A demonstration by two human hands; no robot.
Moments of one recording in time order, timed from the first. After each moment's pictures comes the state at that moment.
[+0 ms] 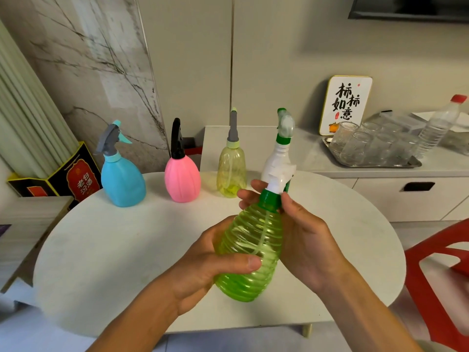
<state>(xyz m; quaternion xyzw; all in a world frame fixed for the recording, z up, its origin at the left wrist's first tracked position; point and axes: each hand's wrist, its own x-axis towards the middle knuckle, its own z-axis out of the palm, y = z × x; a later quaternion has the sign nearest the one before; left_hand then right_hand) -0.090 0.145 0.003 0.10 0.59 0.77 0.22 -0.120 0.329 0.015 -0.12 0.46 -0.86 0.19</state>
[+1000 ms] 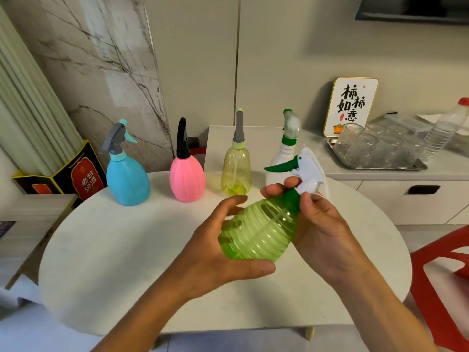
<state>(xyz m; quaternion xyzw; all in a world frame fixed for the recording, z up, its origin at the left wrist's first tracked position) -0.095 0.137 0.006 0.14 0.77 0.62 0.07 -0.126 0.339 0.021 -0.18 0.44 -0.87 0.11</state>
